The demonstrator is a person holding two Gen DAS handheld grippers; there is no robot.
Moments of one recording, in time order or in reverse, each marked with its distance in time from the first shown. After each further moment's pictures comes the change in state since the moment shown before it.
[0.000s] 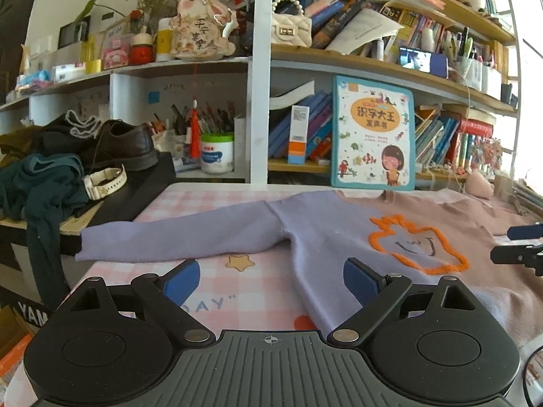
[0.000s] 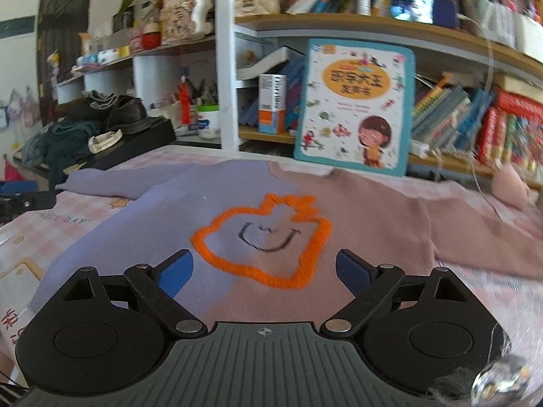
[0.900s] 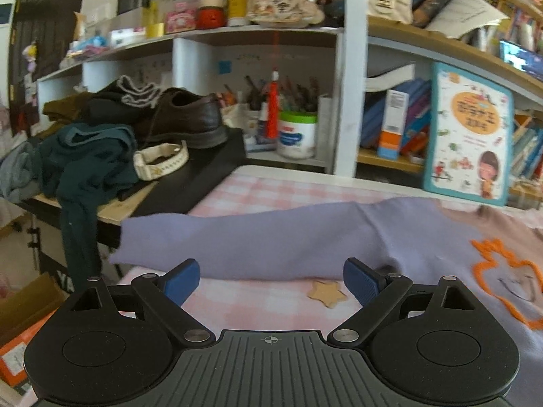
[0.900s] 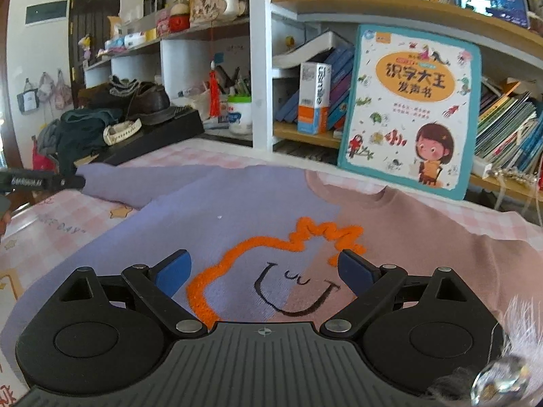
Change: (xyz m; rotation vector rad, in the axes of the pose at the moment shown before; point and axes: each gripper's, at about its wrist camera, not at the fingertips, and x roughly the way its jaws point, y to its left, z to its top) left arm 0.077 0.046 0.023 -0.127 0.075 0.260; right arm 0.089 -0.003 0.033 -0.059 0.051 0.137
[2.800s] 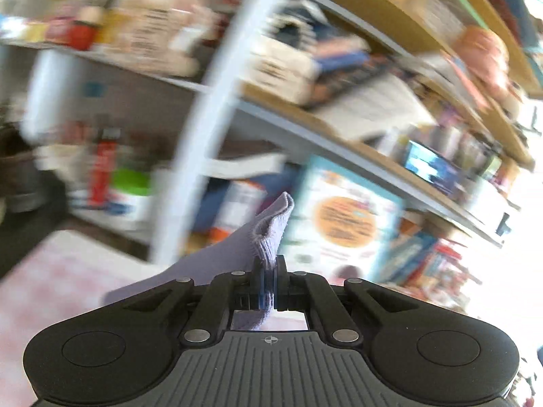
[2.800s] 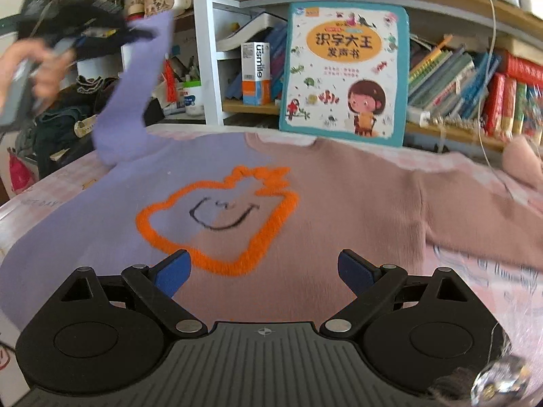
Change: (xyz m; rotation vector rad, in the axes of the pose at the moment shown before) left arm 0.047 -0.136 0.138 -0.167 -0.095 -0.548; right arm -0.060 -0.049 -0.054 0.111 0.038 -0.093
